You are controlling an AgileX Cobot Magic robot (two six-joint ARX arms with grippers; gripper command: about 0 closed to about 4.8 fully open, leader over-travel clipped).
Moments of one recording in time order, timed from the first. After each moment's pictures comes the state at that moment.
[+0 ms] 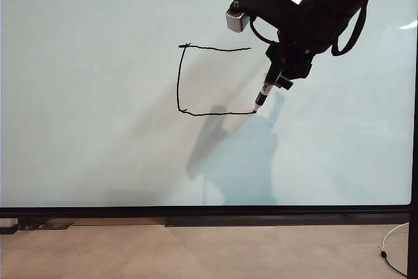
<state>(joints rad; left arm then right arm) 0.04 0.00 0.00 -0.14 0.02 0.05 0.52 1.50 0.95 0.13 0.14 -0.85</state>
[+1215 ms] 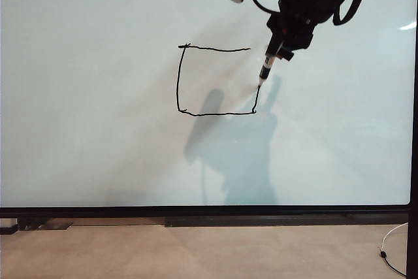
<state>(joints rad) 0.04 0.00 0.00 -0.14 0.02 0.05 0.54 1.43 1.00 0.09 0.19 -0.90</state>
